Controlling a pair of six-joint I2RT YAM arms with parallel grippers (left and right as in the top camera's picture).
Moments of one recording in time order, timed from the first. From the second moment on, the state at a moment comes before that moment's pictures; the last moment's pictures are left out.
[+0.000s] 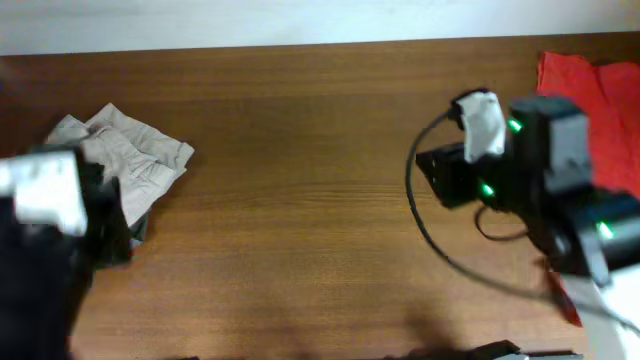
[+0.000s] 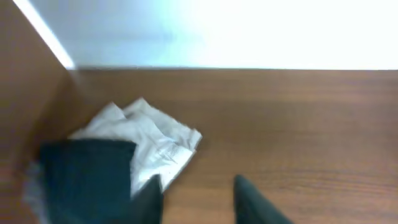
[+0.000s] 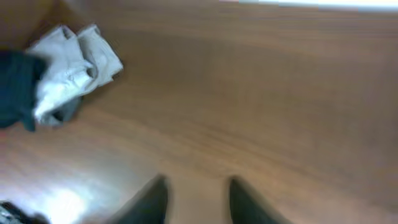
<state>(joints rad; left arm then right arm) 0.15 0.92 1.64 -1.20 0.06 0.08 0.22 1.15 1.49 -1.07 -0.31 0.08</state>
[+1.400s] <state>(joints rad) 0.15 0.81 1.64 -1.69 0.03 0.09 0.22 0.96 1.49 -1.25 -0.26 0.06</state>
